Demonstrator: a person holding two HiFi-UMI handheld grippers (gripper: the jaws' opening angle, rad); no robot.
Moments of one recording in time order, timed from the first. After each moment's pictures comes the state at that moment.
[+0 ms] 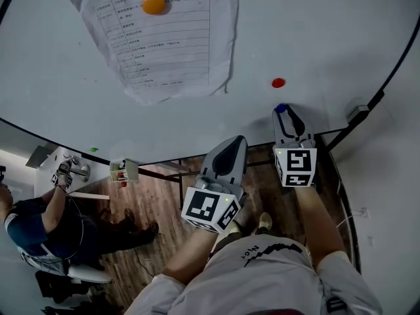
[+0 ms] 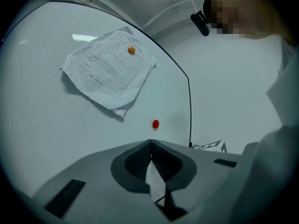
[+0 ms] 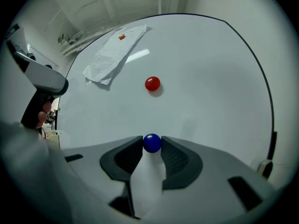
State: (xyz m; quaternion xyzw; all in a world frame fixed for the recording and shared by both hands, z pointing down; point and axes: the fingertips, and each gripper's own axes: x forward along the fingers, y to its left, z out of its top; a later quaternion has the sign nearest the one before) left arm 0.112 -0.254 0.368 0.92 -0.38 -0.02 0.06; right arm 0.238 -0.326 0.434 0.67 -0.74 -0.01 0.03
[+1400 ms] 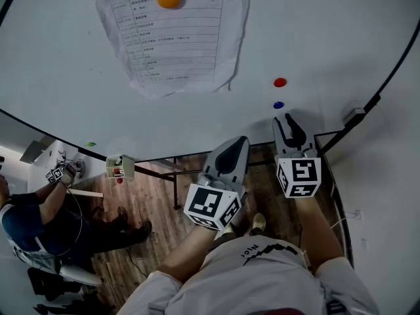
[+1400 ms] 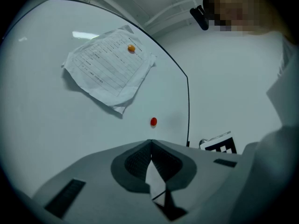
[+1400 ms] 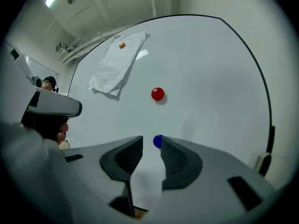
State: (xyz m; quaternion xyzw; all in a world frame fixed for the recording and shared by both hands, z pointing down) left arm 0.113 -0.245 0.375 0.92 -0.37 -0.02 0.07; right arm 0.227 -0.292 0.423 0.65 -0.76 0.02 0.01
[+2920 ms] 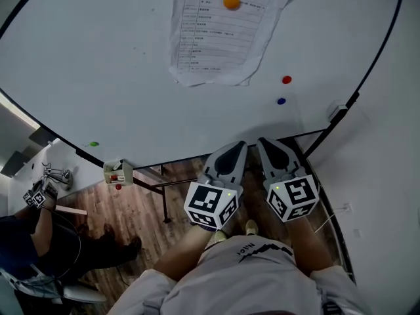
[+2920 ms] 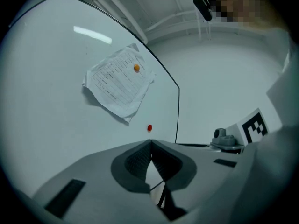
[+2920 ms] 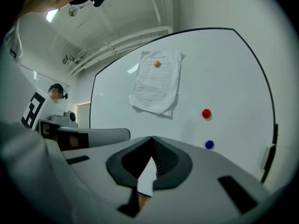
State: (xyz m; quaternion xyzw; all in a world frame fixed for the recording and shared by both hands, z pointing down) left arm 0.041 -0.201 0.355 0.95 -0.31 -0.04 0.08; right arm 0.091 -0.200 0.362 0.60 -0.80 0.04 -0.02
